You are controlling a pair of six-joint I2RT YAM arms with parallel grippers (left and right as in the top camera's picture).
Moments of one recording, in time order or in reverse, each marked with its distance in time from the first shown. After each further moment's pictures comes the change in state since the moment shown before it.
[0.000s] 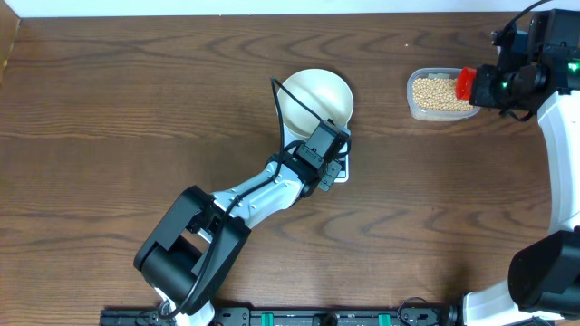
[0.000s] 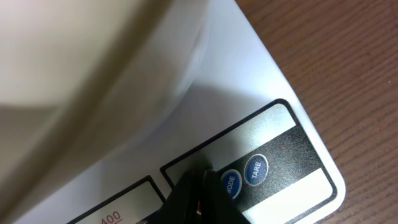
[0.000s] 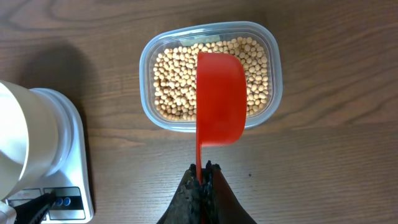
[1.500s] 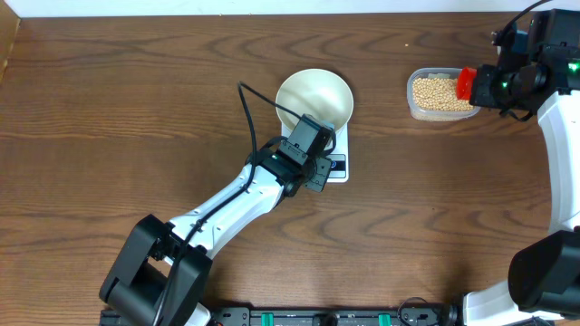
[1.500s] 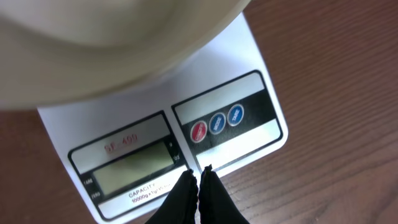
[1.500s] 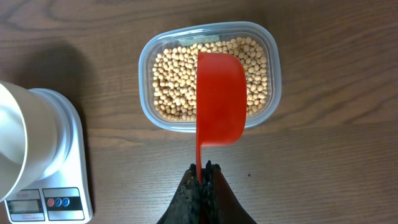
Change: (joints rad) left arm 0.046 -0.181 -0.007 -0.180 0.133 -0.142; right arm 0.000 0.000 0.000 0.001 0.003 0.000
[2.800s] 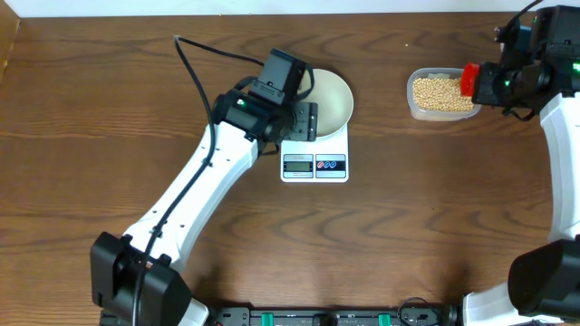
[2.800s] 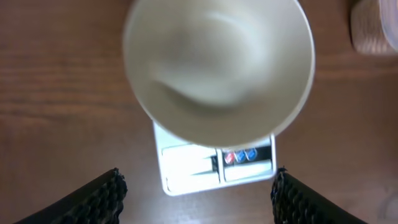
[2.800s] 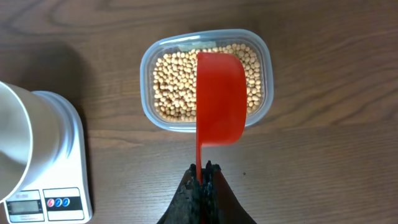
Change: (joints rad) left arm 0.138 -0.006 0.458 -0.491 -0.013 -0.146; right arm 0.008 -0.015 0.017 -0.016 0.026 0.000
